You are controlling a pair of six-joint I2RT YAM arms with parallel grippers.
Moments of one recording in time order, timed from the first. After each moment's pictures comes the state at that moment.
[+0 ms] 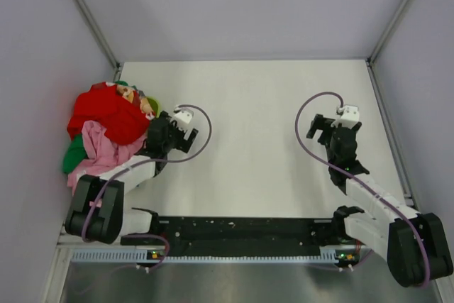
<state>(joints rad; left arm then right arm) -0.21 1.32 0.49 0.35 0.06 0.35 0.23 0.98 0.34 0.41 0.35 0.20</state>
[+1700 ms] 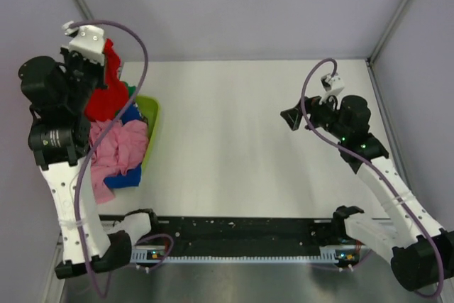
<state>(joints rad) 0.24 1.13 1.75 -0.70 0.23 0.43 0.28 0.94 0.80 -0.10 -0.31 0.25</state>
